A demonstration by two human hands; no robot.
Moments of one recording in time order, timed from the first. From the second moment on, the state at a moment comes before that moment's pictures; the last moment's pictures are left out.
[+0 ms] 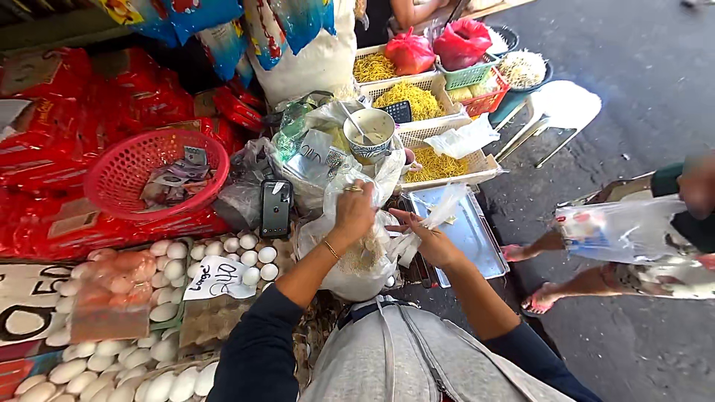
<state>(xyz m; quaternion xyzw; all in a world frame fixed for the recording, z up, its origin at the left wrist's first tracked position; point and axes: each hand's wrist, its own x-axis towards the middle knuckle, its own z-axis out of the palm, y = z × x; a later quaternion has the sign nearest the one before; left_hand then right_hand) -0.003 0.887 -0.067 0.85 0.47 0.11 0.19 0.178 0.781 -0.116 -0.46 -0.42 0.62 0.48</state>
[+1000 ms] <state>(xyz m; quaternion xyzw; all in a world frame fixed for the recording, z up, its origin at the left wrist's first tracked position) 0.100 0.867 -0.010 0.85 -0.02 0.01 0.53 0.307 0.662 -0.021 -0.48 -0.56 0.34 0.58</state>
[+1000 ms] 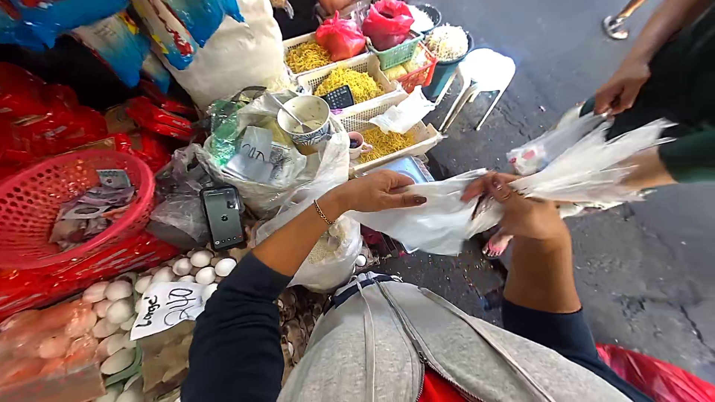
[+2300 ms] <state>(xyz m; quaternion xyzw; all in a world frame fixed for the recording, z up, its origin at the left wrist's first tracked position) 0.219 0.856 -0.053 0.63 0.07 0.09 0.77 0.358 0.415 -0.044 -0.63 -0.27 0.16 0.71</state>
